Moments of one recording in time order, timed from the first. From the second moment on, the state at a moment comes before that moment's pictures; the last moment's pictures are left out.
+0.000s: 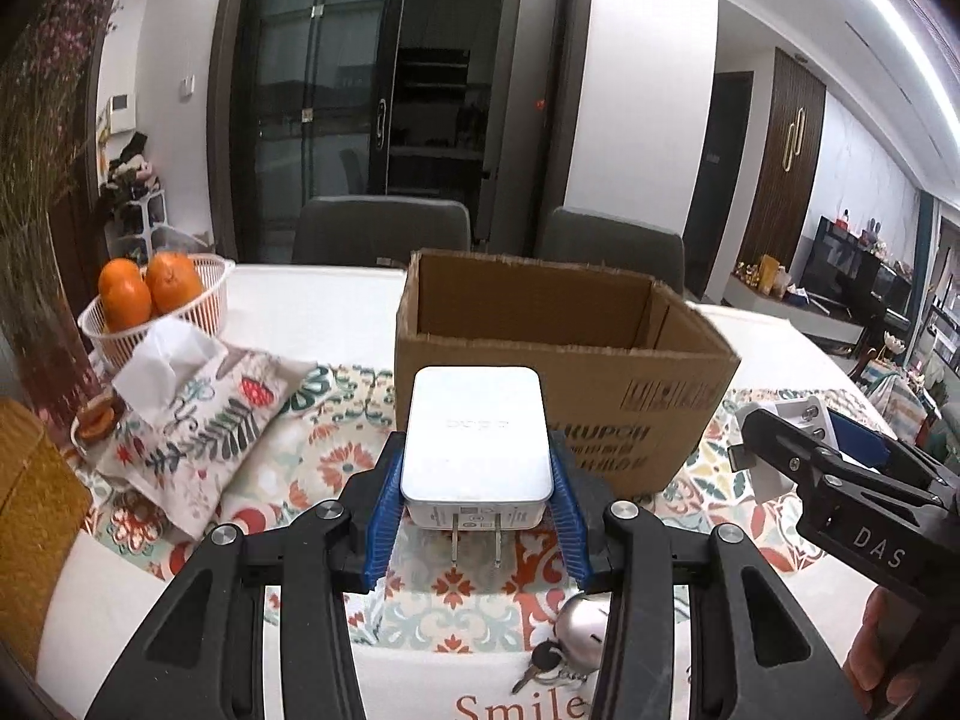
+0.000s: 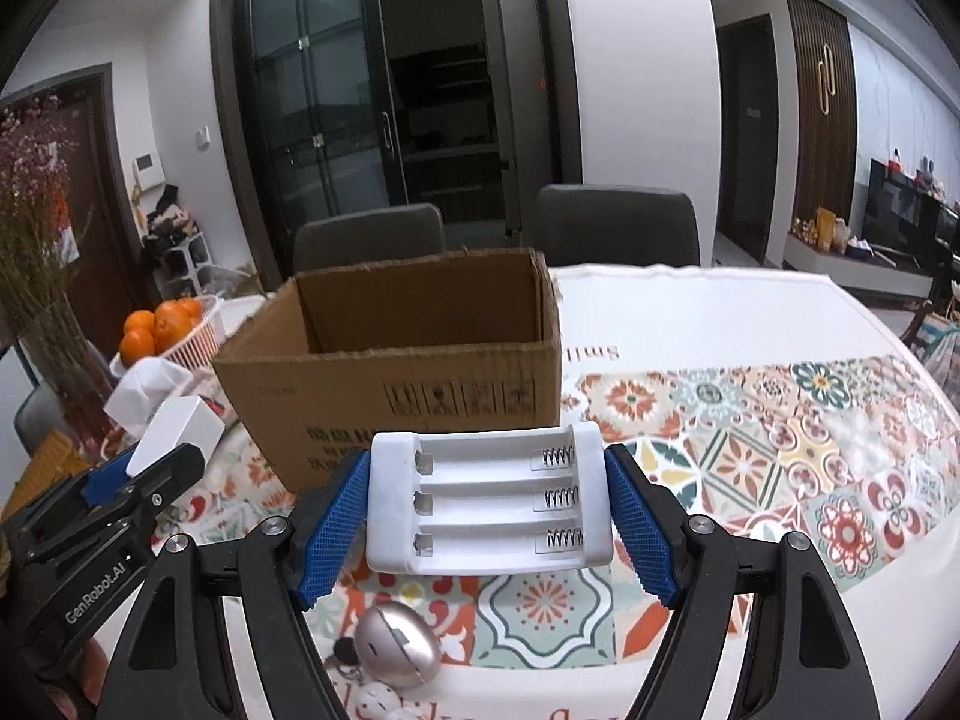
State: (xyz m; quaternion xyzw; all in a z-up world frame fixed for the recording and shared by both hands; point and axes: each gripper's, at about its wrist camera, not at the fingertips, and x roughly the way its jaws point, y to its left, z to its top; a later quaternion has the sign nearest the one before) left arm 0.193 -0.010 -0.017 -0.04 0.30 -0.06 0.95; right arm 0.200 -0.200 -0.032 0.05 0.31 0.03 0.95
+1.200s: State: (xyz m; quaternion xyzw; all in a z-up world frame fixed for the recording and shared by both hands) left arm 0.271 -0.019 0.042 0.01 0.25 -0.07 0.96; right arm 0.274 -0.191 0.024 0.05 0.27 0.06 0.96
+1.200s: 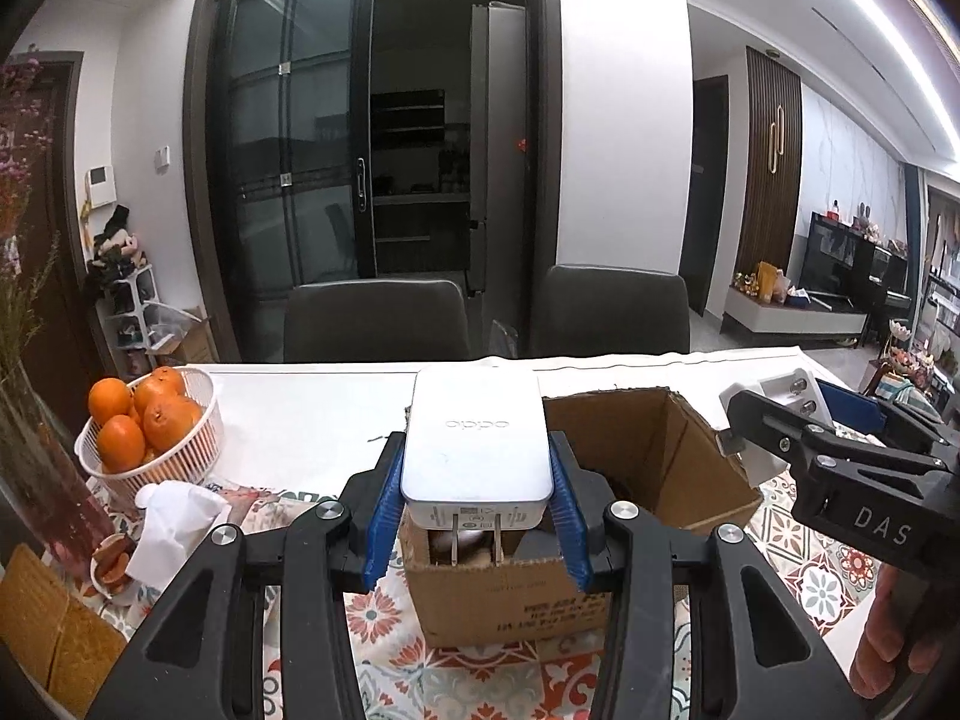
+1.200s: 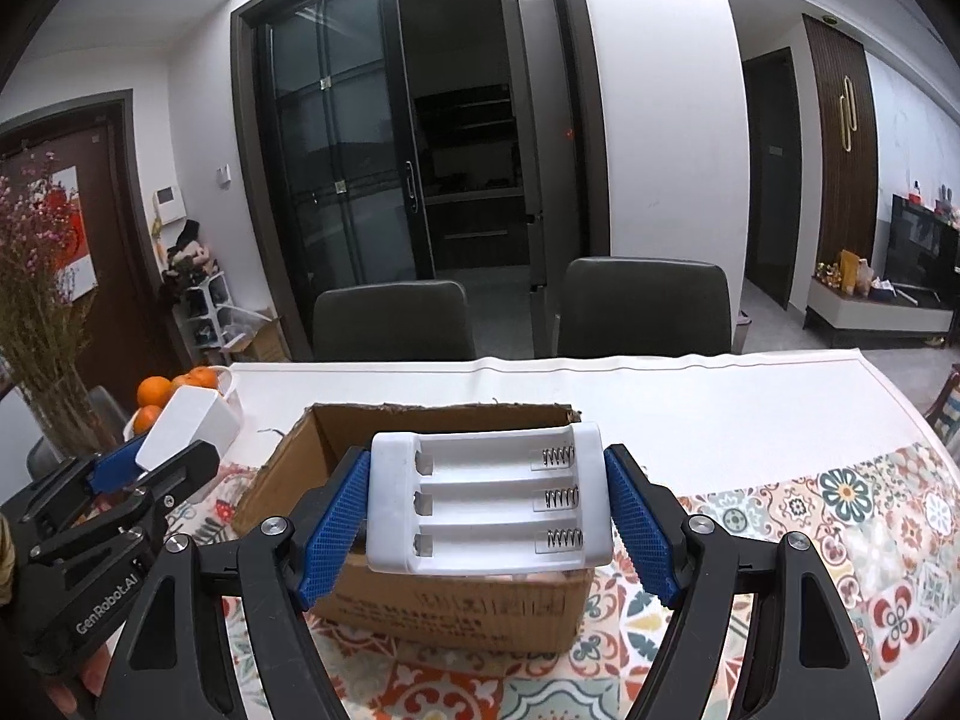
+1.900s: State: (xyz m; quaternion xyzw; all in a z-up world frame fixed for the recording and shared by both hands) left arm 0.344 -0.040 0.004 0.04 0.34 -0.09 0.93; right arm 0.351 -0.195 -0.011 0.06 0.35 0.08 0.93
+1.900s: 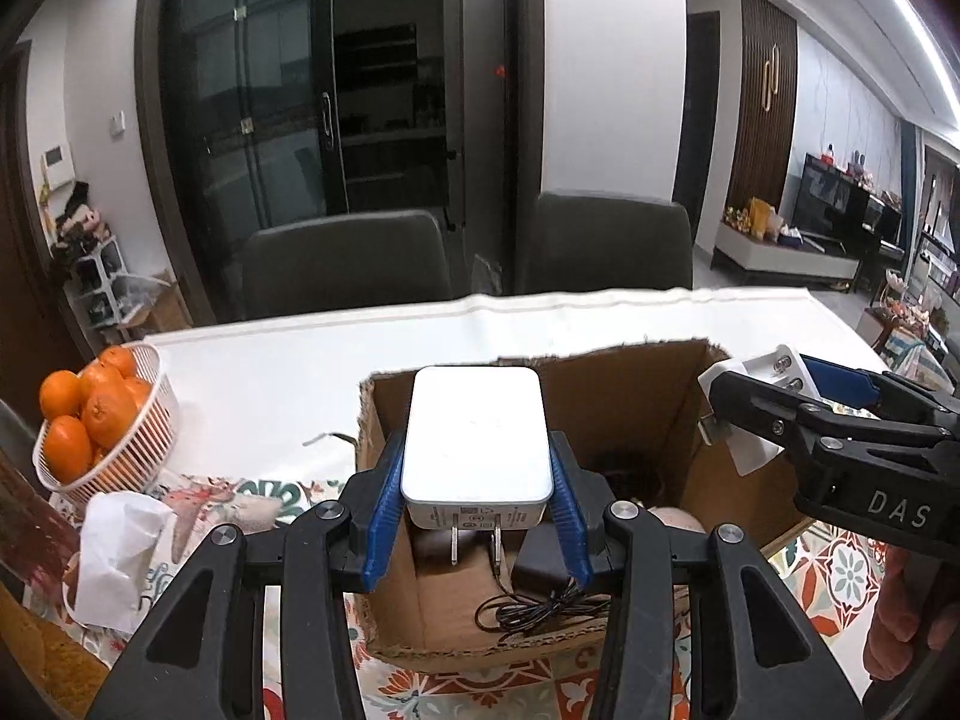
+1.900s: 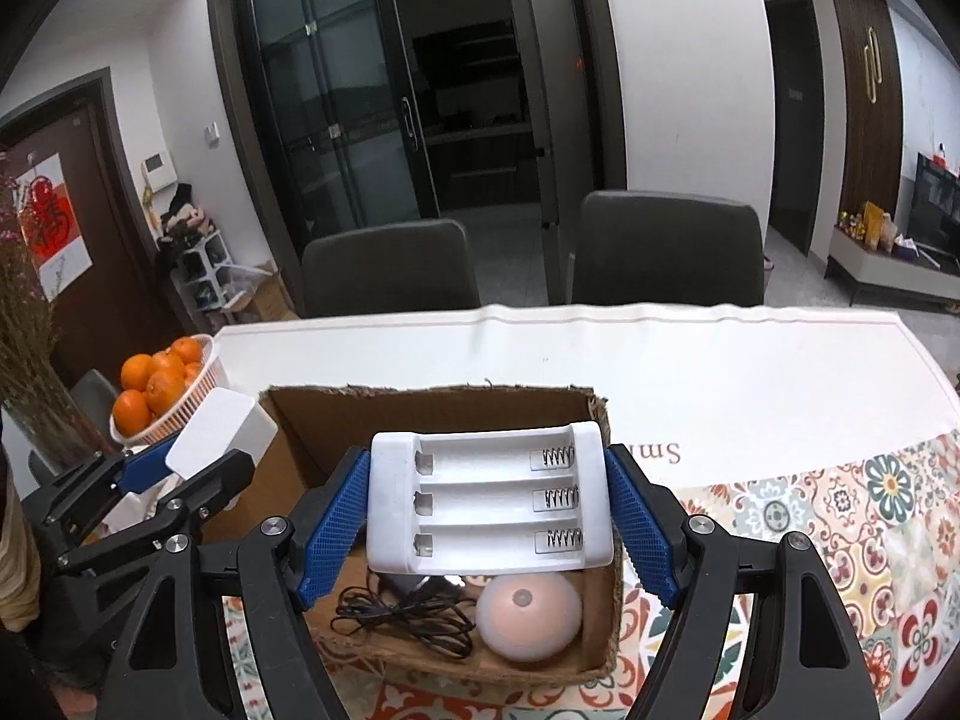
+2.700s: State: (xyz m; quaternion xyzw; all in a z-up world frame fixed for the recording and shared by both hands) left arm 0.296 -0.031 0.021 0.04 0.30 -0.08 0.95; right arm 0.308 -0.196 0.001 0.06 0.33 0.05 0.94
